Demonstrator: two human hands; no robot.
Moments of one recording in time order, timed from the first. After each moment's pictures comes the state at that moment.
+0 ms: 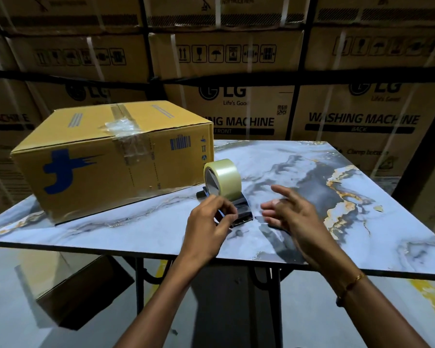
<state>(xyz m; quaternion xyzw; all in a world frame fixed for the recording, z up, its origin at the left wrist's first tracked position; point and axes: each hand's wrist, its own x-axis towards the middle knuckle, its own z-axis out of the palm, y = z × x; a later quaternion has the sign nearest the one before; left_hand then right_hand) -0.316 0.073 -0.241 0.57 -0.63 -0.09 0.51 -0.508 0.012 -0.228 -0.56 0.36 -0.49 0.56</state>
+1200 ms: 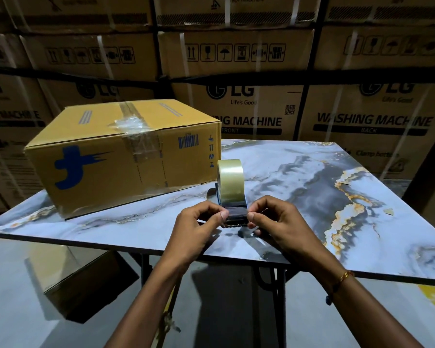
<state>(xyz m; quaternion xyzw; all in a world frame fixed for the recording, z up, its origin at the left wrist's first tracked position) -0.292 0.098 -0.234 0.56 -0.50 -0.32 0.57 -0.481 0.024 -0.231 -0.68 0.31 -0.40 0.53</state>
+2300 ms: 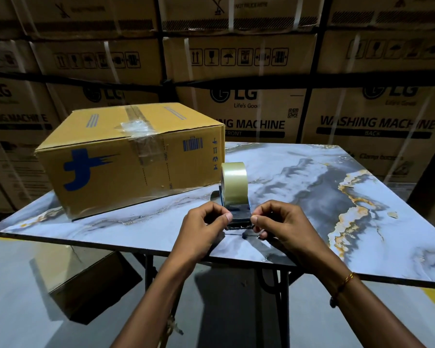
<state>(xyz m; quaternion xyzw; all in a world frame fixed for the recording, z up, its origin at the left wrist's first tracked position) -0.294 0.095 -0.235 0.56 -0.49 -0.34 0.58 -0.483 0.021 -0.234 -0.64 0.32 -0.41 0.57</state>
